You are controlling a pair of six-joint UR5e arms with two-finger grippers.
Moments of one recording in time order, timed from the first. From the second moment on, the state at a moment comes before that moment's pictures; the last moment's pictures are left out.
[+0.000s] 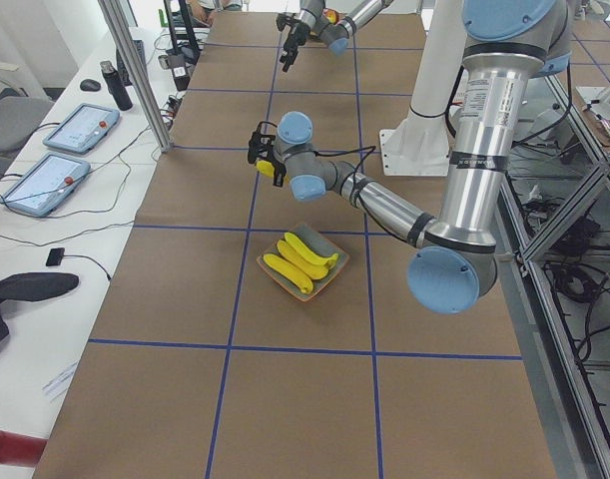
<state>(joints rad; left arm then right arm) -0.89 -1.61 -1.97 -2.13 -2.05 -0.89 0.85 -1.46 1.68 -0.30 1.95 1.43</state>
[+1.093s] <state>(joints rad) -0.68 -1.46 -2.10 -1.91 -1.82 -0.68 1.05 -1.51 1.69 -0.59 2.11 1.15</state>
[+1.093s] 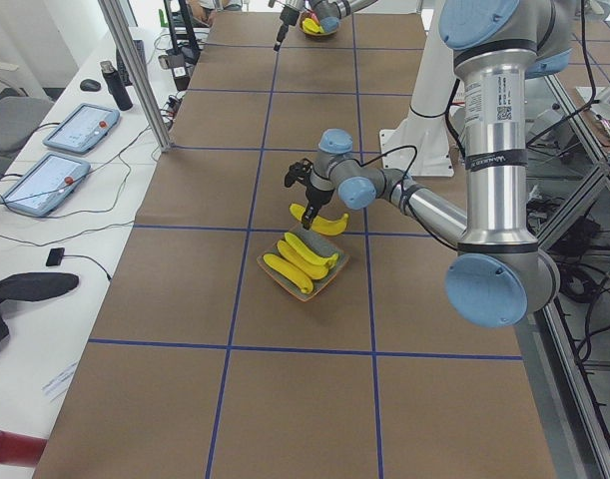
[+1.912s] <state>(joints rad) -0.67 -1.47 -2.03 -1.92 -1.88 -0.68 1.09 -1.50 1.69 -0.63 2.15 1.15</state>
